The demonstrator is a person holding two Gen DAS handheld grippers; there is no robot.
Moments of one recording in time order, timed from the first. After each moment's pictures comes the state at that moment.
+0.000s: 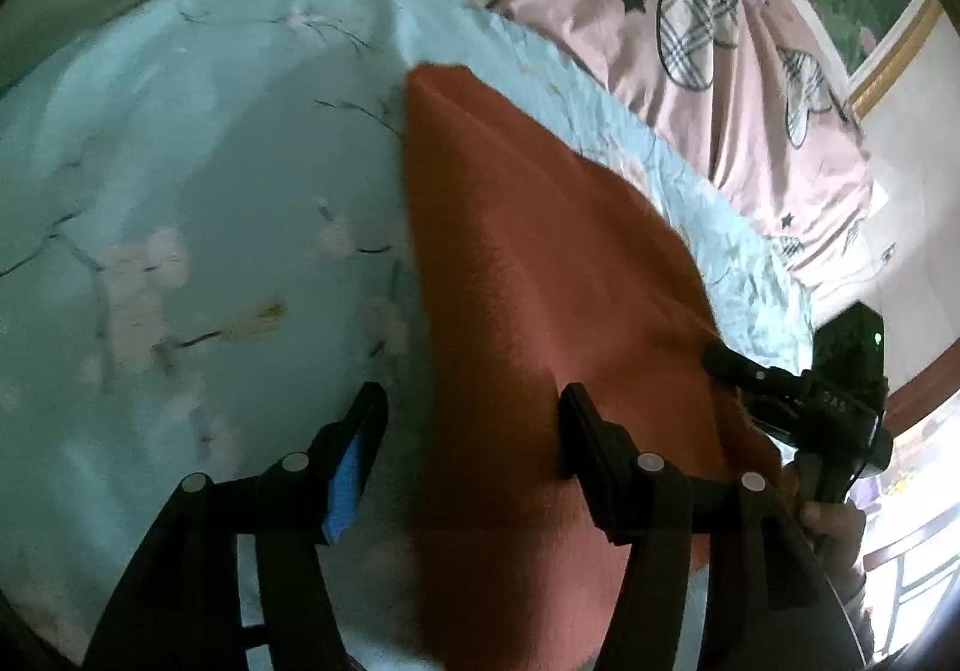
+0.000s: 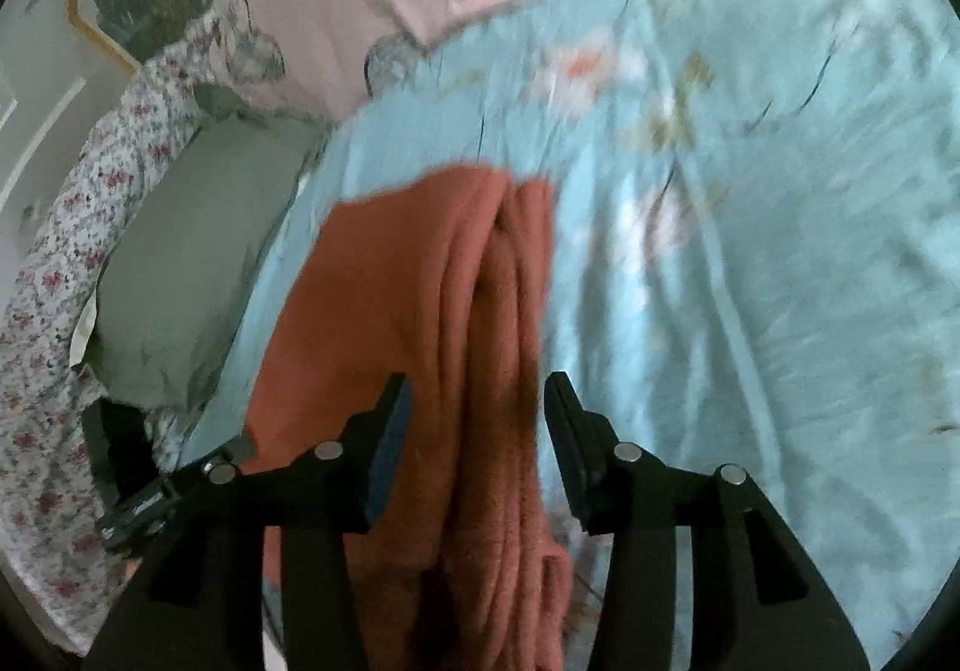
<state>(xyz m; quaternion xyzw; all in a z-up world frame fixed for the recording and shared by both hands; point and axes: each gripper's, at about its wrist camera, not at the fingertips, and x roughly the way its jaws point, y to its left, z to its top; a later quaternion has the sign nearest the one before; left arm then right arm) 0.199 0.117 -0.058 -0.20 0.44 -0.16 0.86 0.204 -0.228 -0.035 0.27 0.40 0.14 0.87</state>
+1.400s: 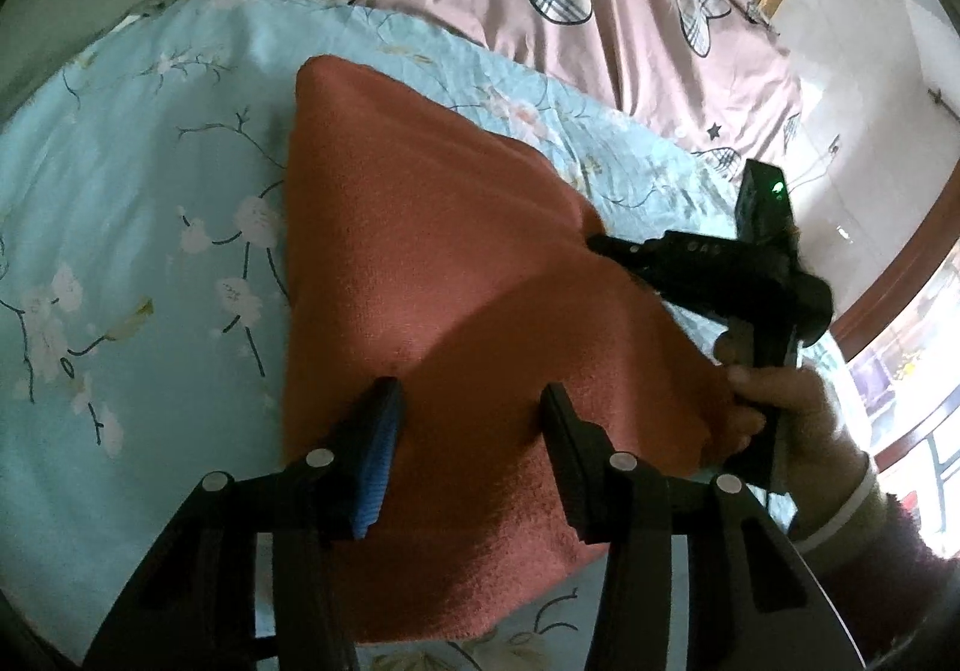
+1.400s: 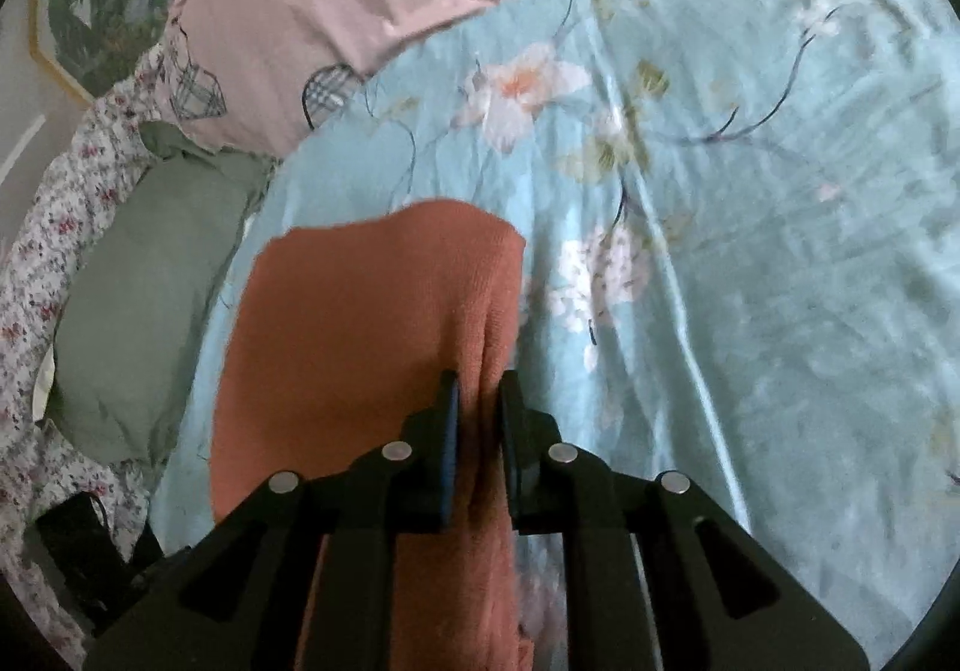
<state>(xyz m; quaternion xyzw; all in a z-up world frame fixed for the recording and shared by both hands) 0.164 0.054 -0.050 -0.10 0.42 -0.25 0.86 0.228 -0.231 -0.057 0.28 0.40 0.08 0.87</state>
